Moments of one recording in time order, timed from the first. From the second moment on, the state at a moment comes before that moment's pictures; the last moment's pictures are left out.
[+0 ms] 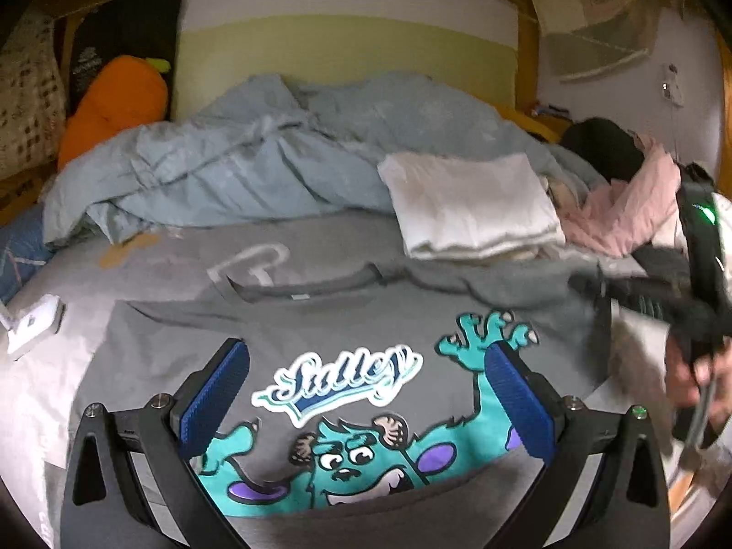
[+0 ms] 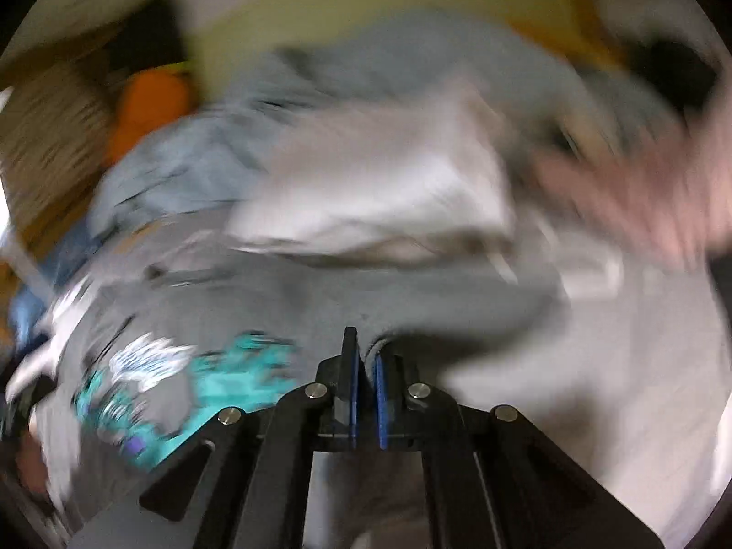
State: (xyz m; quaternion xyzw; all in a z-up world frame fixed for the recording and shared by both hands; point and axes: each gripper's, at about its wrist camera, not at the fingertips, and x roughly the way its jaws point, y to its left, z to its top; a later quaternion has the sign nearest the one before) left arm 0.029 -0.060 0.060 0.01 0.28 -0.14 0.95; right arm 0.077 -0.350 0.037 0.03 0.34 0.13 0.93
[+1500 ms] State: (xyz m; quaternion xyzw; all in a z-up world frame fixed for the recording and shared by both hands) left arm 0.080 -0.048 0.024 -0.01 0.42 -0.14 0.90; right arm 0.024 -0.348 0.016 0.09 0.43 0.11 0.89
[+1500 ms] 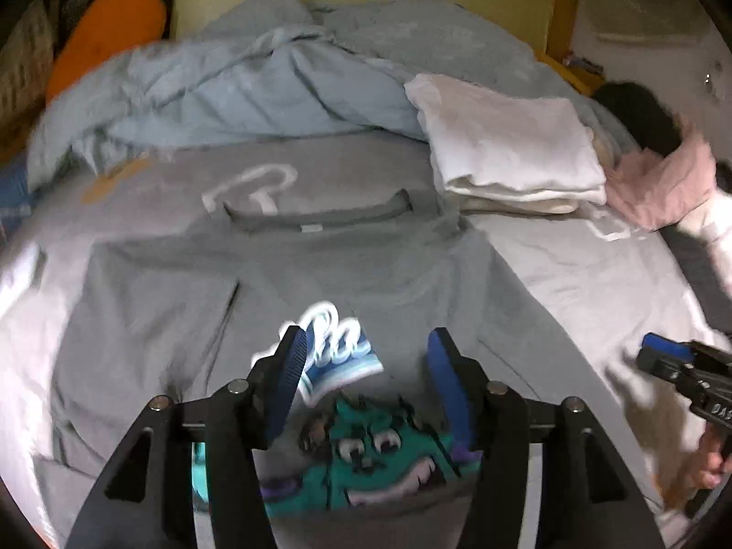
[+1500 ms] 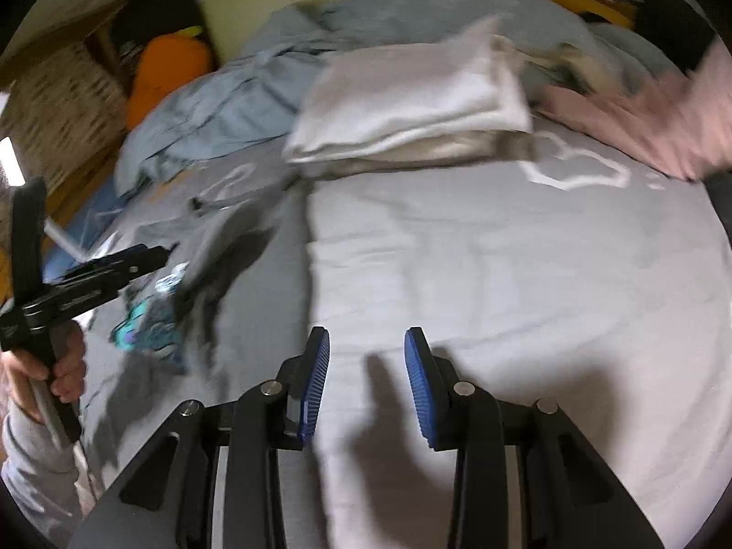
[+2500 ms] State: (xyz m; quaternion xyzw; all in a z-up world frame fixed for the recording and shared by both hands) left arm 0.064 -0.017 0.039 -0.03 0.45 -0.19 0.87; right arm -0.002 -0.297 0.009 -0.08 0.43 0.08 0.89
